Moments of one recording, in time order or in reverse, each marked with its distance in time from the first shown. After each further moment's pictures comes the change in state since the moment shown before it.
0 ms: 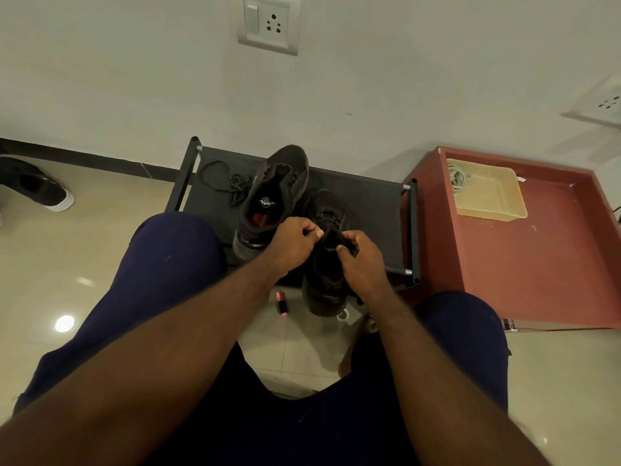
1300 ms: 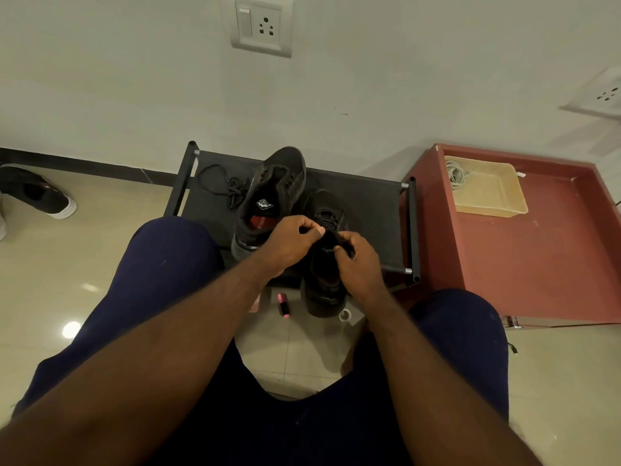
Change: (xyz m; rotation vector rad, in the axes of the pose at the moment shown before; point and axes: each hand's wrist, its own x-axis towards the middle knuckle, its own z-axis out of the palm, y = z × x) left_hand -0.003 0.009 -0.005 -0.102 -0.054 -0.015; right_hand -0.002 0.005 0.005 0.022 0.002 0.015
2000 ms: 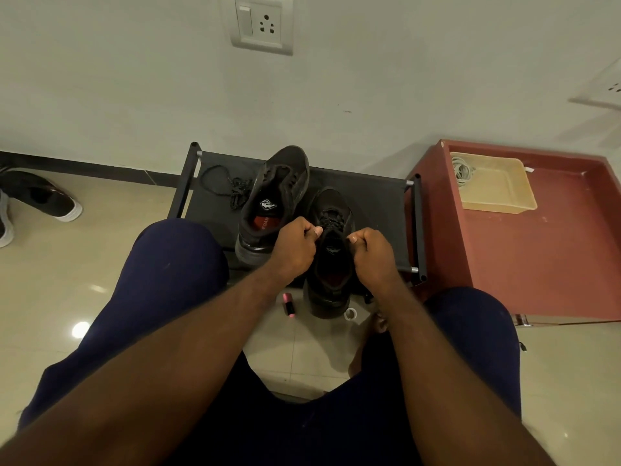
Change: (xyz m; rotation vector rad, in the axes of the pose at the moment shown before) left_hand -0.004 -0.004 0.011 0.096 0.132 -0.041; right_hand 0.016 -0.001 -0.014 -0.198 0.035 -0.019
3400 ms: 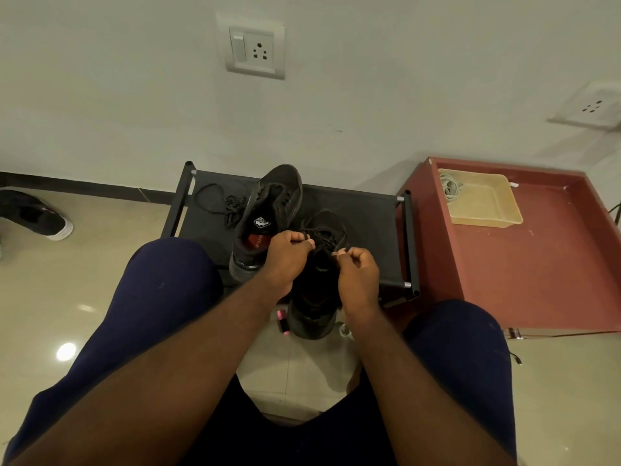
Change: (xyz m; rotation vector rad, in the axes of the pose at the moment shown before) left_hand 0.007 0.013 -0.001 -0.386 0.048 -0.223; right_hand -0.025 -0.036 0.022 0.713 0.210 0.351
